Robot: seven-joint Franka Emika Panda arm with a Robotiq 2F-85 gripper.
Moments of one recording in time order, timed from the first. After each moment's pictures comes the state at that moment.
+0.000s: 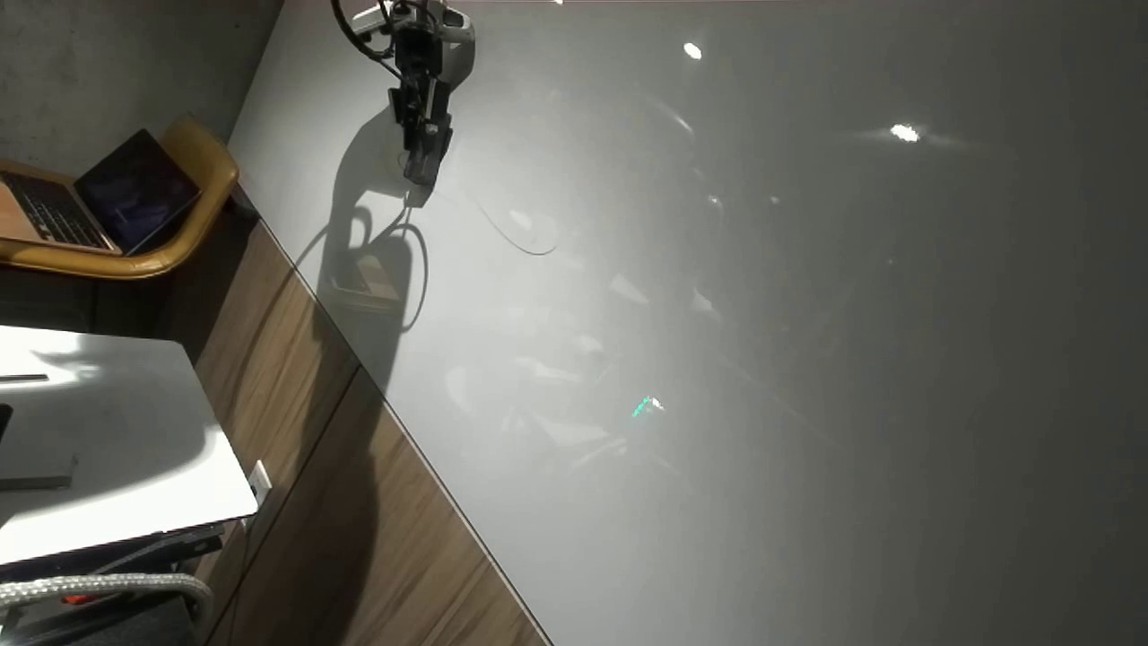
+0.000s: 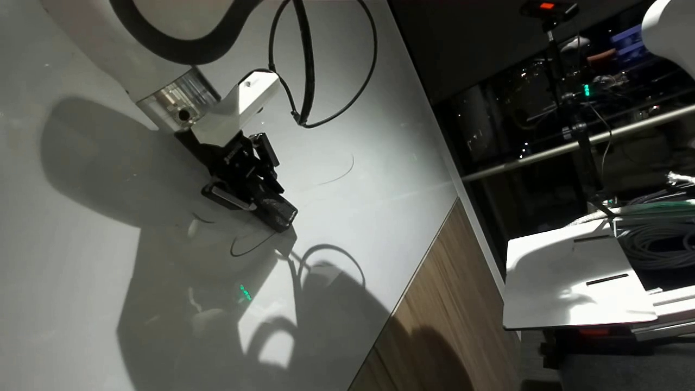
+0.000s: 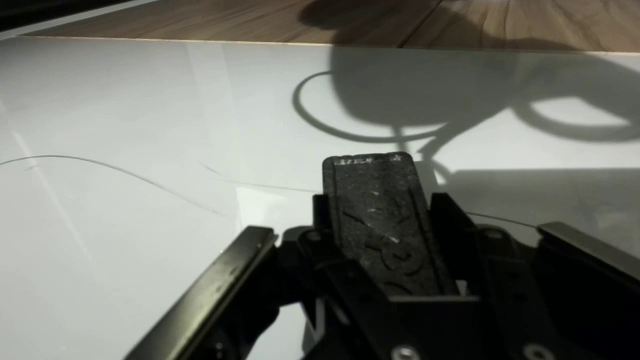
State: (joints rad) arm 0.49 0.51 0.15 -1.16 -0.59 1.61 0.71
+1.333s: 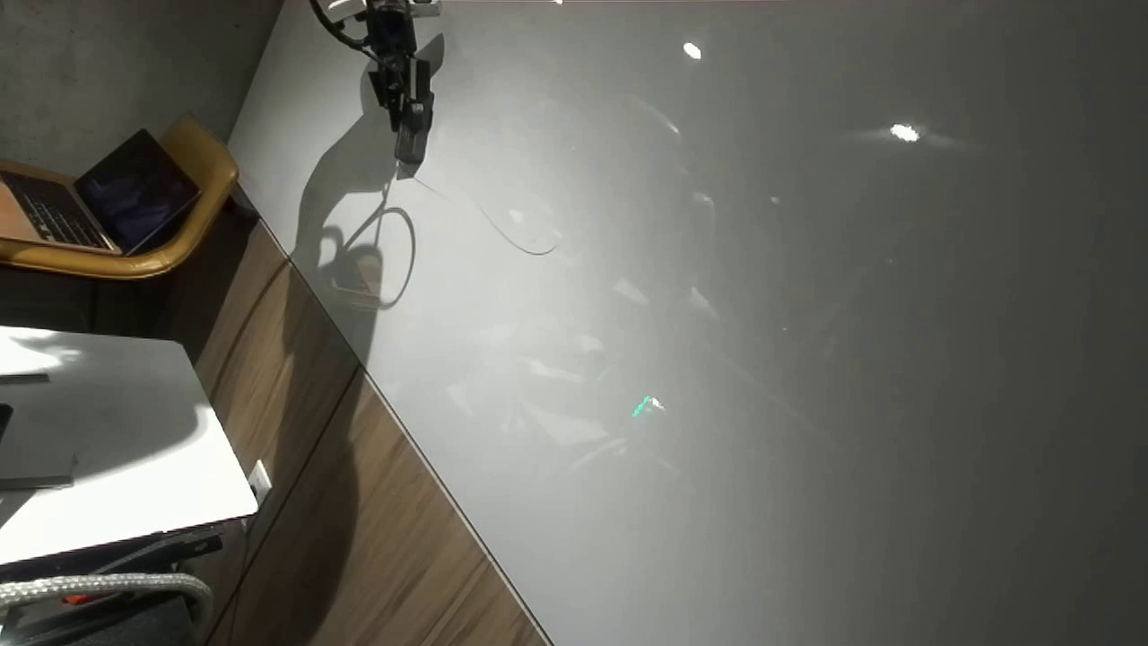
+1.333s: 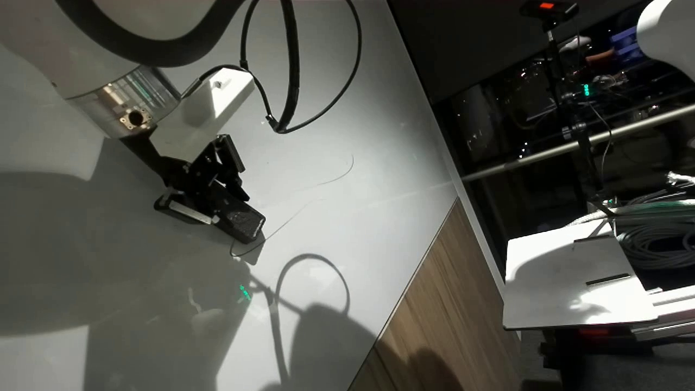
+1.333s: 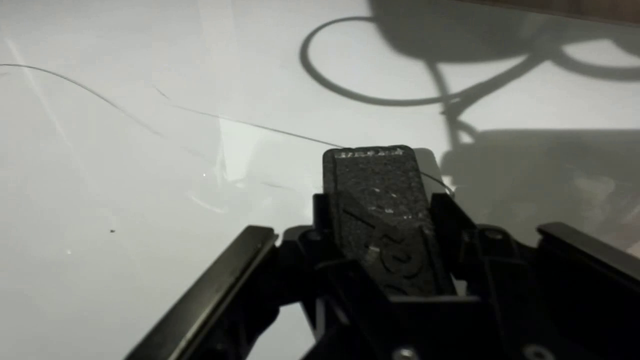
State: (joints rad) arm 0.60 0.57 0.15 -1.09 -0.74 1.64 0.70
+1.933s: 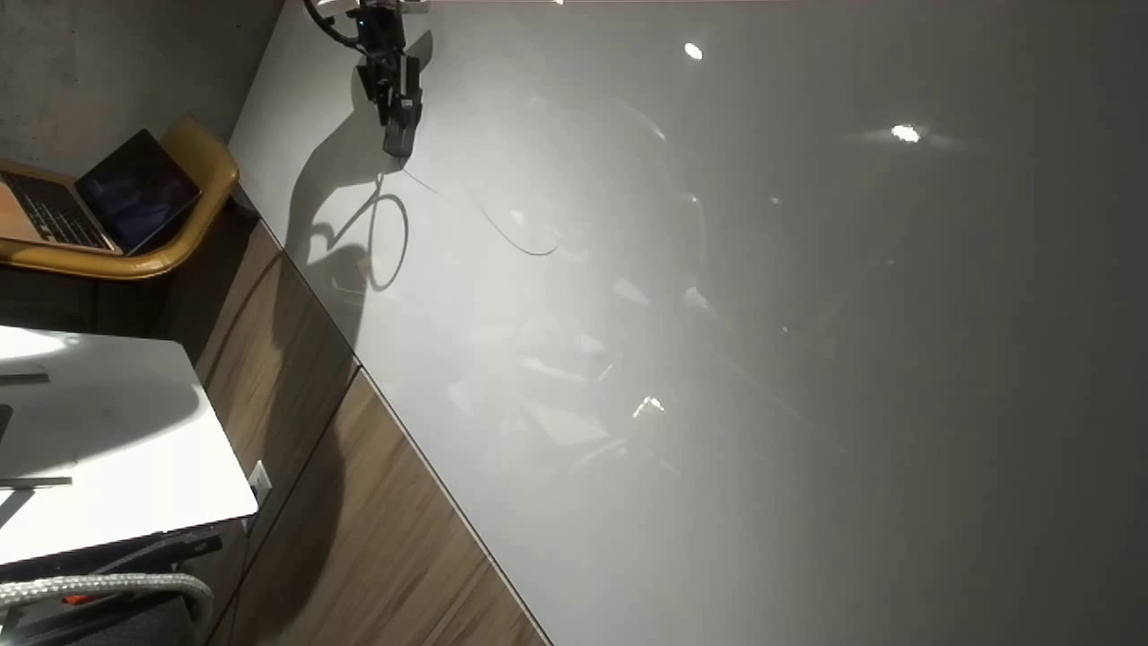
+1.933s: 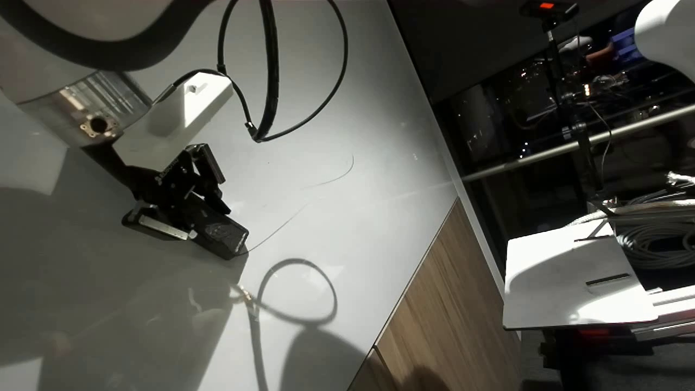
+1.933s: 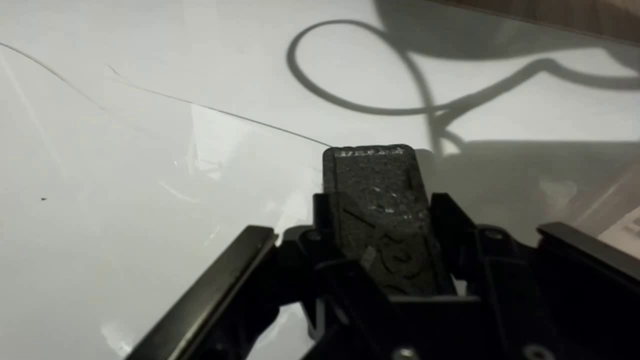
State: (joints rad) arm 0.66 0.68 0.12 -0.92 -0.71 1.60 0.63
